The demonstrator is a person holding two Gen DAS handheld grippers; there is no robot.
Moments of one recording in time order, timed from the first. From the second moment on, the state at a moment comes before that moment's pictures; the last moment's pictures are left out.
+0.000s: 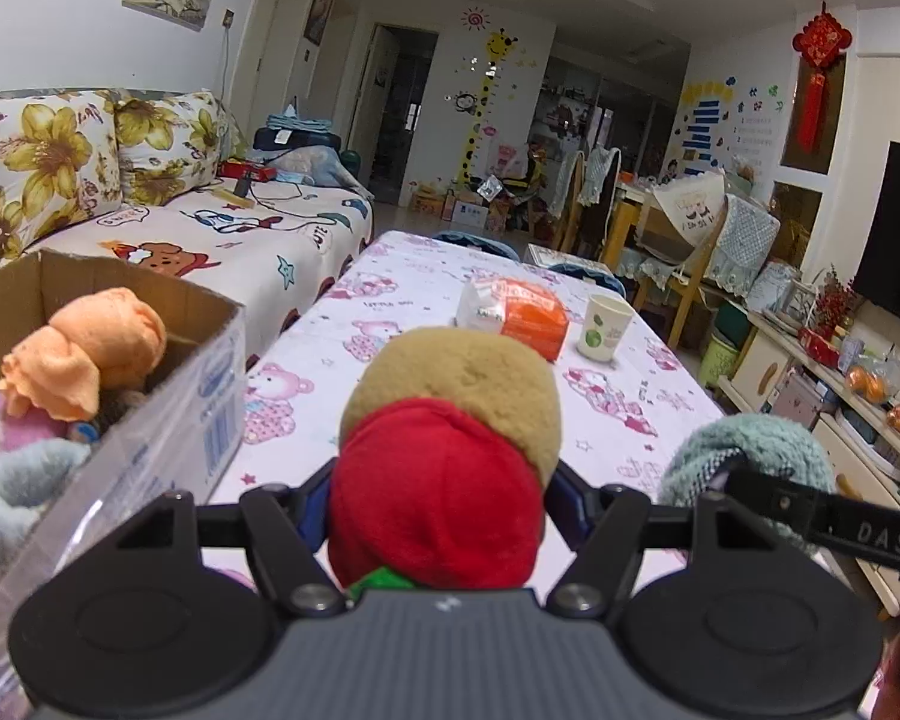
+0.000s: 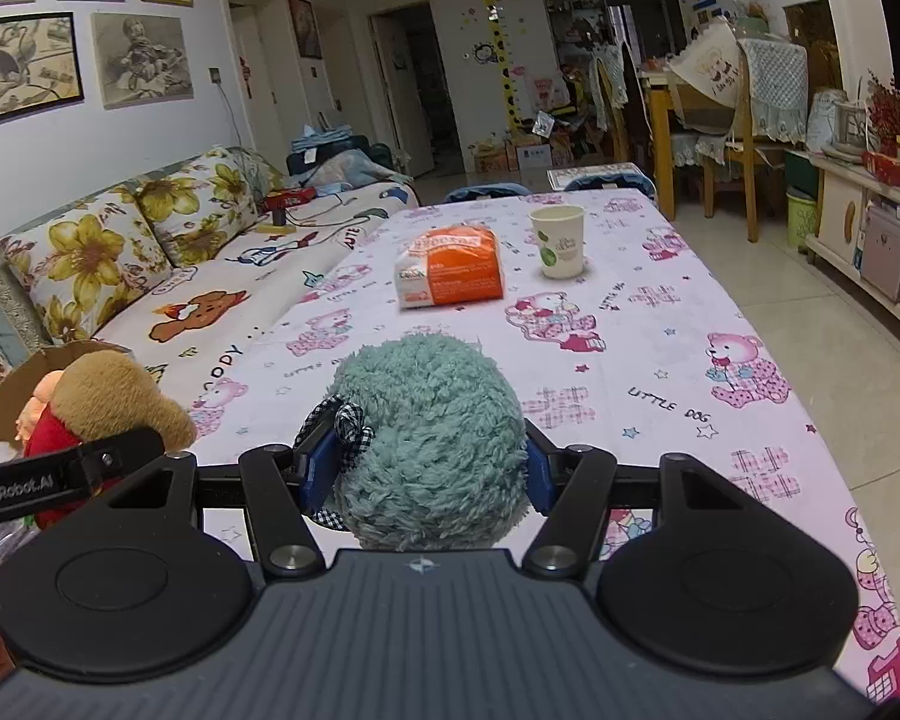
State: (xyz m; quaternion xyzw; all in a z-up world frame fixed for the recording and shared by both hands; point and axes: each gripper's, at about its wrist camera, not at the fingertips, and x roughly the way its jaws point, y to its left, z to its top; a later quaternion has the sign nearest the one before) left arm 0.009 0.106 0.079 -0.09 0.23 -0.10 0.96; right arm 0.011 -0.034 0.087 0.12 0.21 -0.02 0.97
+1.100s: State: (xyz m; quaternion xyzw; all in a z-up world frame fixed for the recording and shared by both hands) left arm -0.015 0.211 0.122 -0.17 0.13 0.06 0.97; right arm 0.032 0.047 0.124 0.07 0.16 0.16 0.97
